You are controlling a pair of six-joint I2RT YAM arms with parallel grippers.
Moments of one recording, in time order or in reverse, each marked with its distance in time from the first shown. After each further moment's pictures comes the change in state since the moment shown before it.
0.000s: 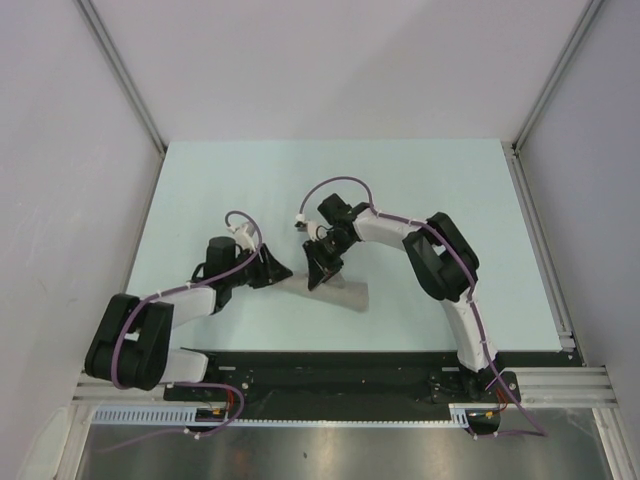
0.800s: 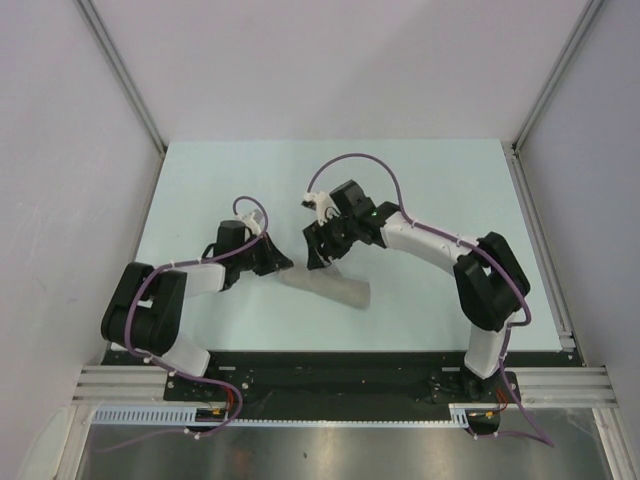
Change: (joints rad) left arm -0.019 0.202 0.182 -0.064 -0.028 -0.045; right arm -0.018 -0.326 -0.166 0.183 0.223 0.004
